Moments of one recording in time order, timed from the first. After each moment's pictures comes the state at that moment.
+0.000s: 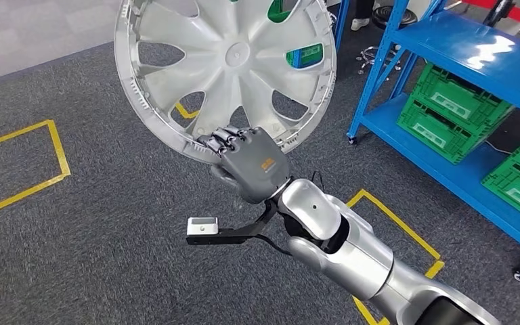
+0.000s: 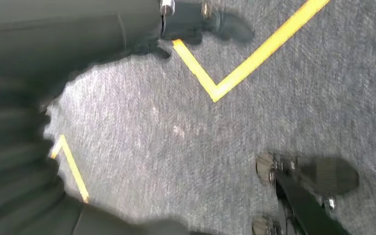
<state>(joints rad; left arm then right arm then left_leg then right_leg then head) -0.05 -0.06 -0.02 -0.18 -0.12 0.14 -0.05 -0.57 -0.09 0.82 -1.54 1.12 -0.06 0.07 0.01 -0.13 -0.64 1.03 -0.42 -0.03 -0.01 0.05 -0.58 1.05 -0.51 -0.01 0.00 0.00</state>
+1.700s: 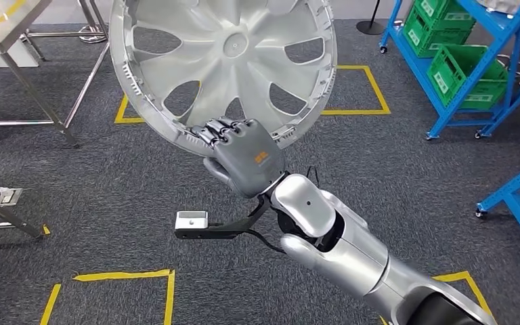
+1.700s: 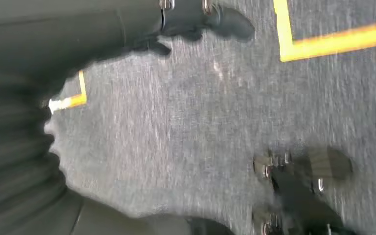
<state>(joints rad) -0.07 -0.06 -0.02 -0.18 -0.13 0.15 -0.03 -0.60 -0.06 0.82 -1.56 1.14 -0.02 0.10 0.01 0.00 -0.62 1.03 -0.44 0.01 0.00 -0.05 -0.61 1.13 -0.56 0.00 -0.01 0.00</state>
